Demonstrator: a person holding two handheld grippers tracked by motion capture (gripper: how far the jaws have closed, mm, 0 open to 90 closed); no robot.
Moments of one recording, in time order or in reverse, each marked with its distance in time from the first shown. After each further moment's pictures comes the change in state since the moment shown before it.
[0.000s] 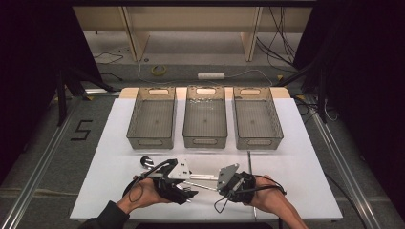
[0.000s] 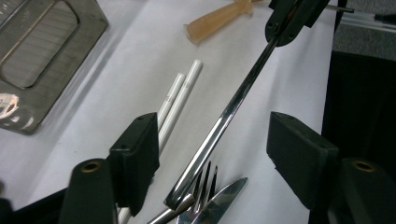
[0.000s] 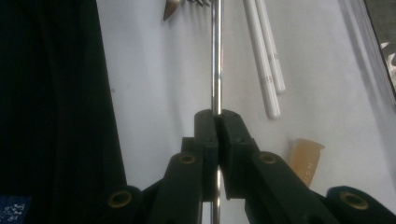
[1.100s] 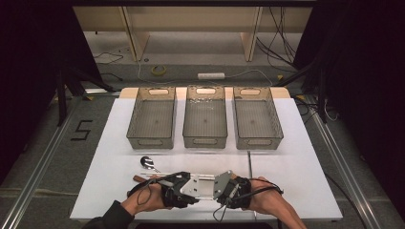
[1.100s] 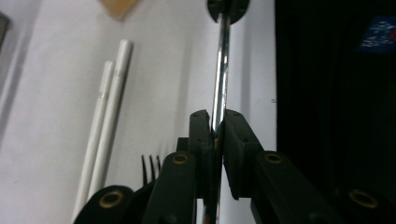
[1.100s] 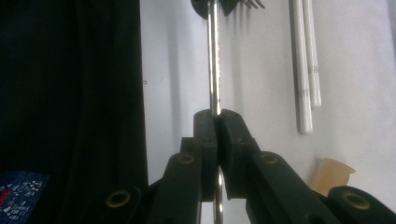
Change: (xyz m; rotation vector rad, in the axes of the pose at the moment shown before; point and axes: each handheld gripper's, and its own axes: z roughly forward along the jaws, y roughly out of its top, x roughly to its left) left arm -0.021 0.005 0.014 0.142 -0.147 0.220; right arm 0.010 0.006 0.004 0.029 0.069 -0.111
